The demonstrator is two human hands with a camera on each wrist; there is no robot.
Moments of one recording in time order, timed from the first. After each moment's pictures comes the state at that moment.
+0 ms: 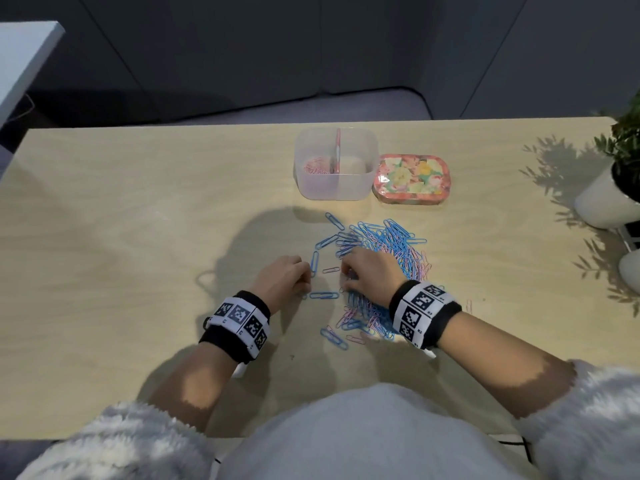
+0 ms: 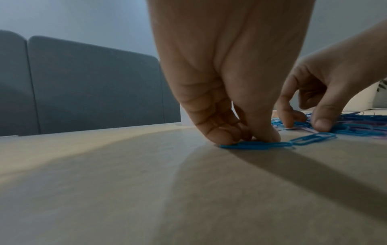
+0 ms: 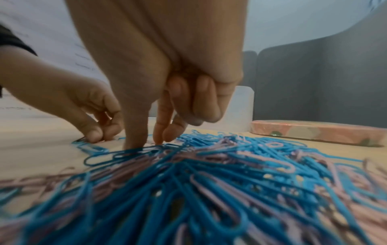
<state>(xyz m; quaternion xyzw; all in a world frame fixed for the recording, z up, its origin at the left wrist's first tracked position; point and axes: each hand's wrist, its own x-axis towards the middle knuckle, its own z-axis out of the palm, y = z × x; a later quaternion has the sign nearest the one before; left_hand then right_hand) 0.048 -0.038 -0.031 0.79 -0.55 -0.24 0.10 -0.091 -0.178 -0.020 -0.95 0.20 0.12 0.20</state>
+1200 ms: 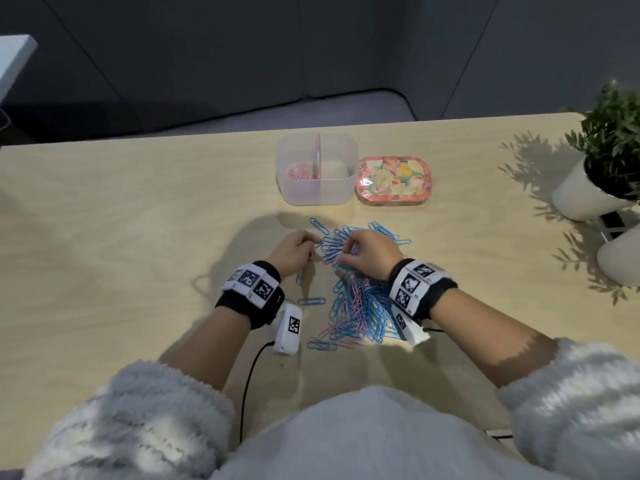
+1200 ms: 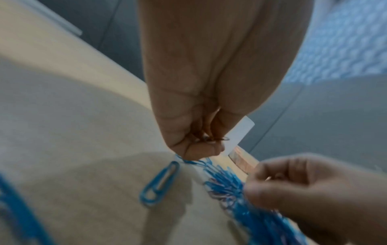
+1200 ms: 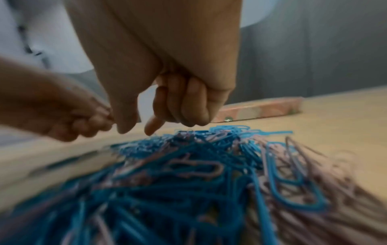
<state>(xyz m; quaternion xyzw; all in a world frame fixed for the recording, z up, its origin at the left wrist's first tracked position) 0.044 -0.108 -0.013 0.78 -0.28 -0.43 0.36 -0.087 -0.218 -0.019 -0.88 0.34 0.07 0.32</state>
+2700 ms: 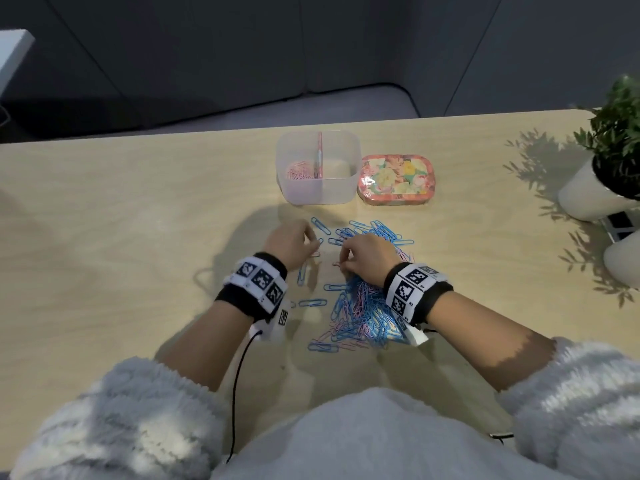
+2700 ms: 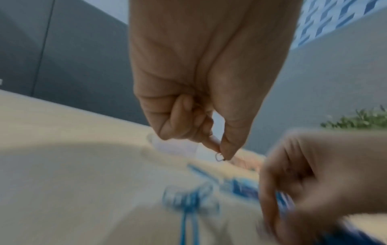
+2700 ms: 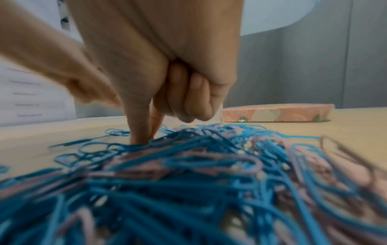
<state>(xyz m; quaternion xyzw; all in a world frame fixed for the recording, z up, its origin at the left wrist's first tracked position) 0.051 -0.111 0.009 0.85 -0.41 -0.28 0.16 -0.081 -0.212 -0.020 -0.91 0.31 0.10 0.26</state>
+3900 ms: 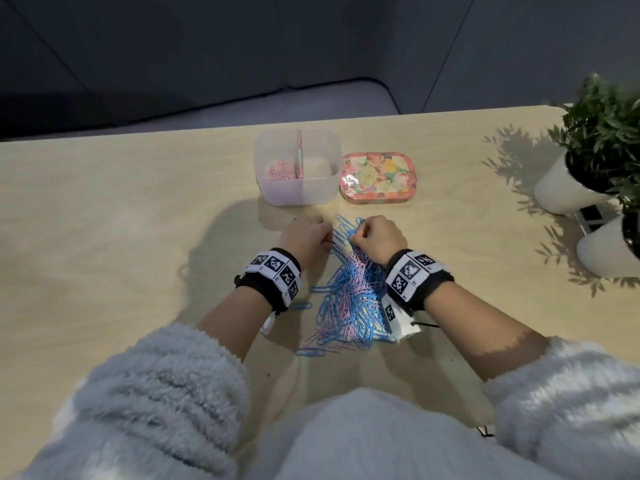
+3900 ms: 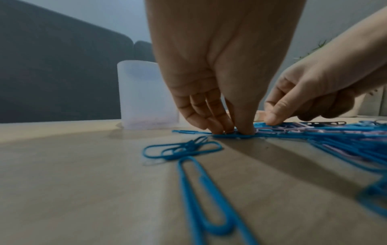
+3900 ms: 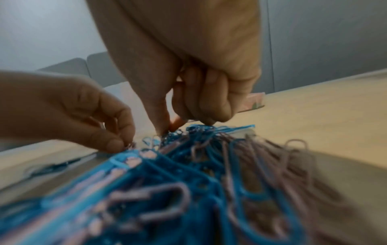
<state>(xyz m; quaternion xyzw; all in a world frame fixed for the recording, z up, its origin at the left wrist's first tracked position) 0.039 -0.157 -0.025 0.77 -0.60 -0.21 0.07 -0.092 -0.253 -0.029 -0.79 0.50 0.02 0.37</state>
